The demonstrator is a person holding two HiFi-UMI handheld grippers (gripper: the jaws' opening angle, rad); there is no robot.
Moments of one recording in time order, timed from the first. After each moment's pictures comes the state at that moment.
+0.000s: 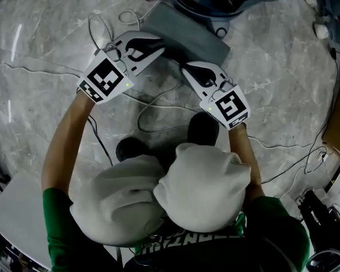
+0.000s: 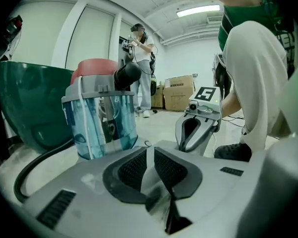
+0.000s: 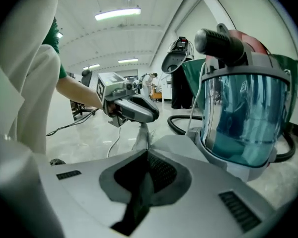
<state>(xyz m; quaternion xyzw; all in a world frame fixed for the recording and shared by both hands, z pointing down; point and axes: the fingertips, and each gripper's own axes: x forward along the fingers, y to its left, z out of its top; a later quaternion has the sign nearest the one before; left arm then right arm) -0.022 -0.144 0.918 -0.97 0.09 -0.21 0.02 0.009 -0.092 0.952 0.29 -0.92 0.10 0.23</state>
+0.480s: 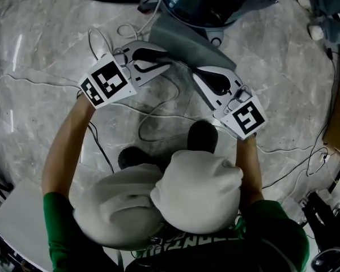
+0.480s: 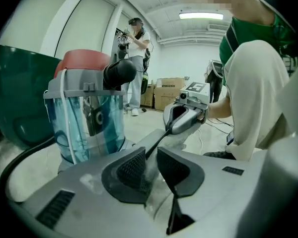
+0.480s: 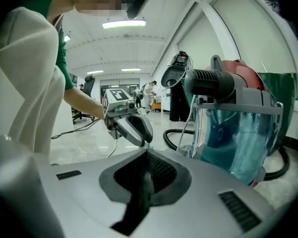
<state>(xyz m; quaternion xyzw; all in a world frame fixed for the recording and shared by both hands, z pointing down) -0.001 -0.135 0.902 -0.97 0.01 -0.22 -0.03 0.033 -0.108 0.883 0.30 -0.94 0.05 0.17</state>
